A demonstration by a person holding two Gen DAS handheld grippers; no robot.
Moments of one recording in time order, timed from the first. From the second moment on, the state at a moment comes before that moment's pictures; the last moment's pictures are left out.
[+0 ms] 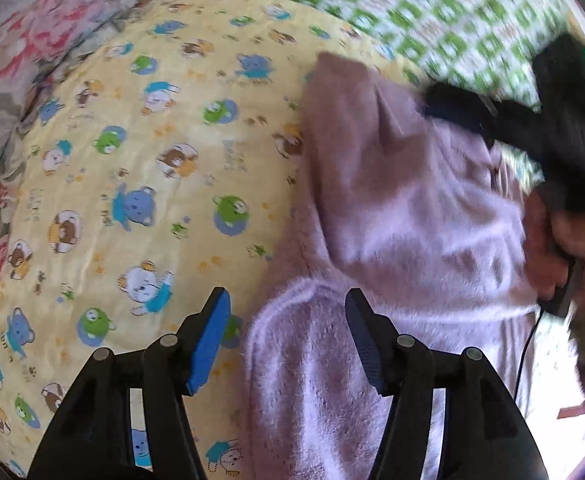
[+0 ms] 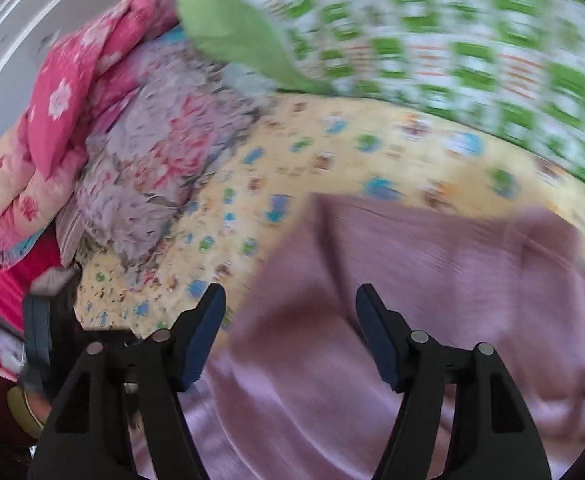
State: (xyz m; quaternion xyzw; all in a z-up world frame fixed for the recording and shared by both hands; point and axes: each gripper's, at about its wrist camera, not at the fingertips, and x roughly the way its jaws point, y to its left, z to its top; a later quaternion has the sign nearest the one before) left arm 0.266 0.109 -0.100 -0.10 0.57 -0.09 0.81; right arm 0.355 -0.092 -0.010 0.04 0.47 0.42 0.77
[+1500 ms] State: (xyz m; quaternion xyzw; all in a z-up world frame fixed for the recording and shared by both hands) left arm 0.247 0.103 -0.078 -0.07 0.58 -0.05 0.81; right arm 0.154 -0.430 -0.039 0.24 0.44 -0.03 0.87
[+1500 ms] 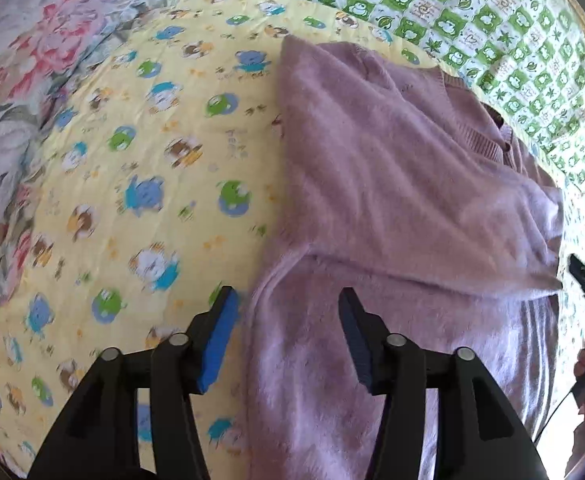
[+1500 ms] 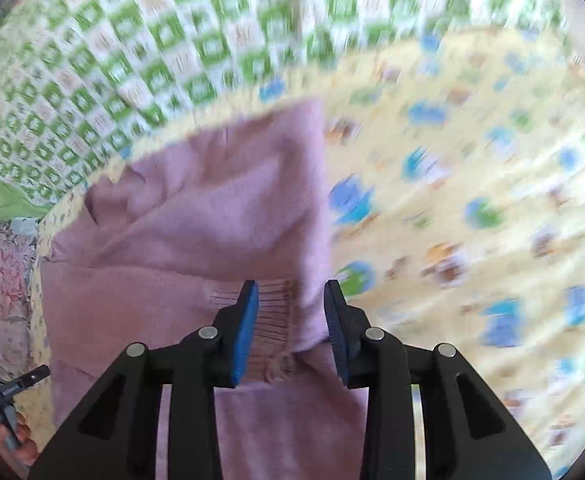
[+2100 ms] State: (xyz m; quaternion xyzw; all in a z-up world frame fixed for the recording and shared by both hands) left arm 0.053 0.141 -0.098 -0.08 0.65 -0.12 0.74; right arm -0.043 -0.408 -0.037 0.28 0.49 0.00 0.83
